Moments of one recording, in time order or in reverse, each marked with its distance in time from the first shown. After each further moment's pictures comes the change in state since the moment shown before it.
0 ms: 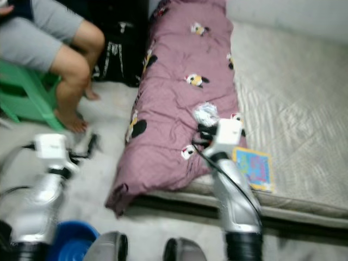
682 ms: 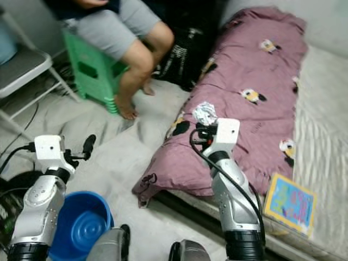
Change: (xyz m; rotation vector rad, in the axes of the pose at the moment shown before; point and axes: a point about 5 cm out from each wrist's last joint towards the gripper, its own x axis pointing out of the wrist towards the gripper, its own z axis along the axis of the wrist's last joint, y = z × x) left arm -0.001 -0.004 -0.002 -0.002 0.003 -0.029; right arm 0.000 -0.007 -0.003 -0.016 0.011 -0.027
